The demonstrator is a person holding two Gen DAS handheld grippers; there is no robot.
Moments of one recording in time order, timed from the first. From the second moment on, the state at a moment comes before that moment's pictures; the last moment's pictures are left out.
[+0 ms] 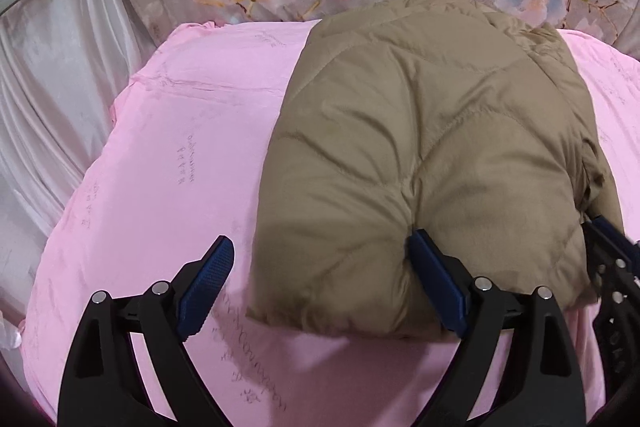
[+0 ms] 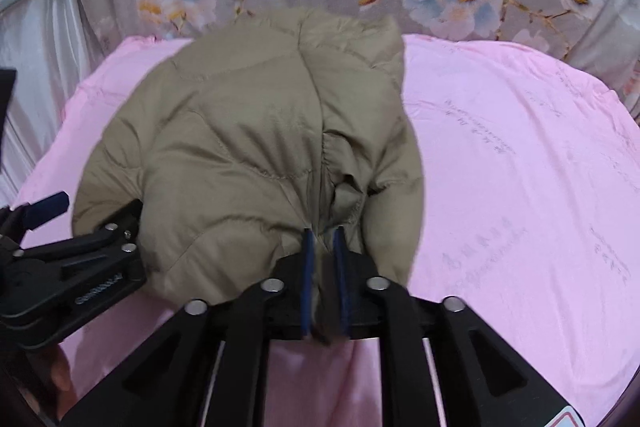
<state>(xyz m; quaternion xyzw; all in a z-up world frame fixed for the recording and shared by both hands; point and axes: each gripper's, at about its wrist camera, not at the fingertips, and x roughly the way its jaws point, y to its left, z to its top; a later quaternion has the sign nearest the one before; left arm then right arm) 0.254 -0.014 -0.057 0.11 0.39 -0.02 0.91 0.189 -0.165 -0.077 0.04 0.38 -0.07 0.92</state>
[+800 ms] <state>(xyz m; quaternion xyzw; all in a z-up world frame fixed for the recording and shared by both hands) 0.162 0.005 -0.089 0.11 0.37 -0.01 0.92 0.106 -0.132 -0.101 0.03 0.39 -0.09 0.92</state>
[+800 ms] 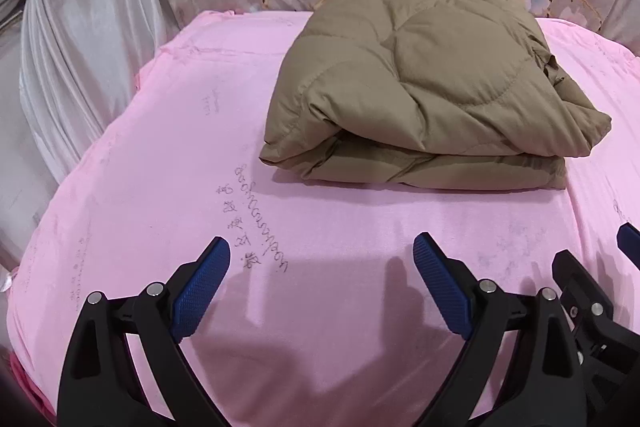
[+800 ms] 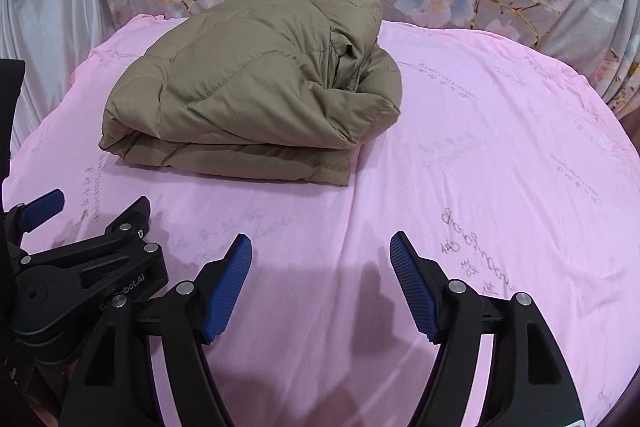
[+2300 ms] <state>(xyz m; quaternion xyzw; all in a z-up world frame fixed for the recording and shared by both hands) 0.152 0.006 -0.082 0.11 0.34 -0.01 0.94 0.102 -0.138 -0.100 0.03 0.38 -0.10 0.92</state>
